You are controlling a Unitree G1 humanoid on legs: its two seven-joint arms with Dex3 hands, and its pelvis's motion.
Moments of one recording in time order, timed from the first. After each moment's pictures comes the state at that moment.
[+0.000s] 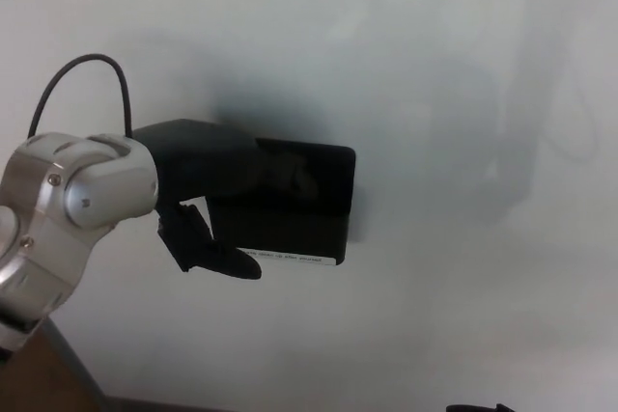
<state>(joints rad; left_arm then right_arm) -0.61 0.72 -0.47 -0.12 0.42 0.12 -0.76 0.03 -0.13 0.05 1.10 -0.19 -0.85 -0.13</state>
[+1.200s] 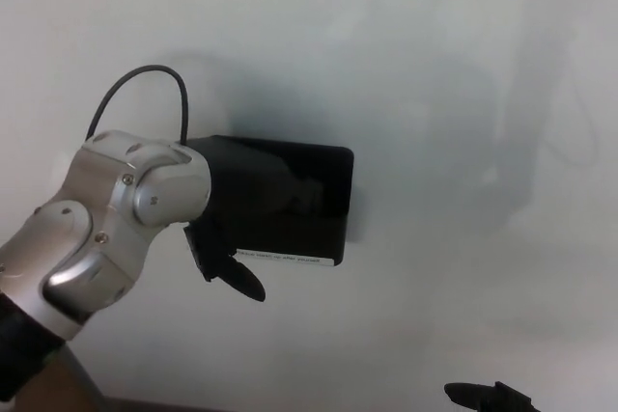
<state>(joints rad) -0.71 0.64 -0.62 -0.07 0.58 0.24 -0.91 -0.02 -0.13 0.04 1.10 -0.19 -0.85 -0.12</state>
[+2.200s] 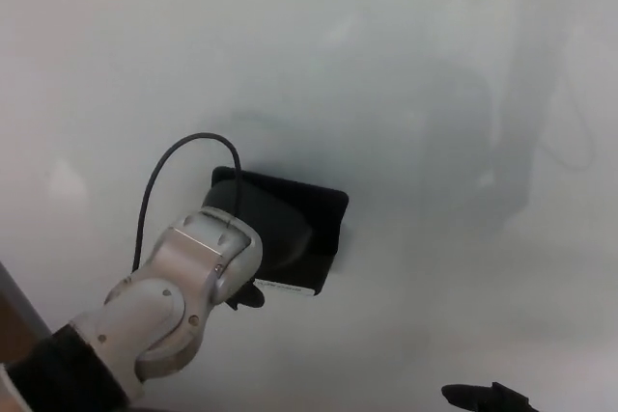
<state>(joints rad) -0.61 0.49 -0.80 0.11 0.95 0.31 -0.66 -0.02 -0.13 0.05 1.10 -0.20 -0.84 -0.13</state>
